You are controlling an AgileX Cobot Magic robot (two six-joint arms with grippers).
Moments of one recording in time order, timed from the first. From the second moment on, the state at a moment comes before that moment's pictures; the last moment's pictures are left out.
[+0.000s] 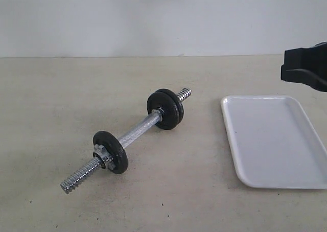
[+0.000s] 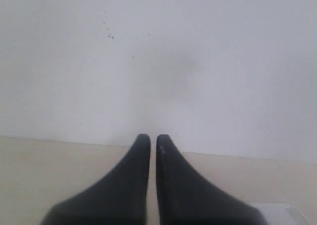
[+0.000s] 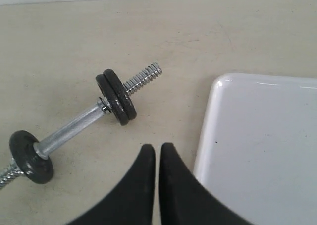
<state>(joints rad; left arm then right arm) 0.00 0.31 -0.49 -0.74 0.34 0.46 0.17 1.01 -0.71 0.68 0.50 -0.45</state>
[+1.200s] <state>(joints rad) 0.00 0.00 -0.22 -0.59 0.33 0.28 0.58 1.99 -1.45 0.53 0.70 0.44</state>
